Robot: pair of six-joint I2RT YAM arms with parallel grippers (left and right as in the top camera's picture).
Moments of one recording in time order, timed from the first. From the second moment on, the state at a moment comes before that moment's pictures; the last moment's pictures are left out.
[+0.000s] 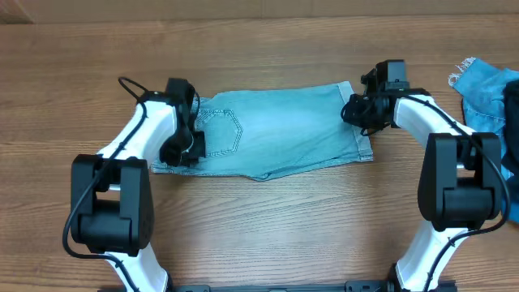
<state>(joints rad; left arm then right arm) -0.12 1.93 1.30 -1.02 0.04 -0.24 0.00 2.03 1.30 -0.47 -0.31 0.27</state>
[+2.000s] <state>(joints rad) 0.02 1.90 1.60 -0.89 -0.13 -0.13 -0.05 1.88 1.33 -0.48 -0.27 0.28</state>
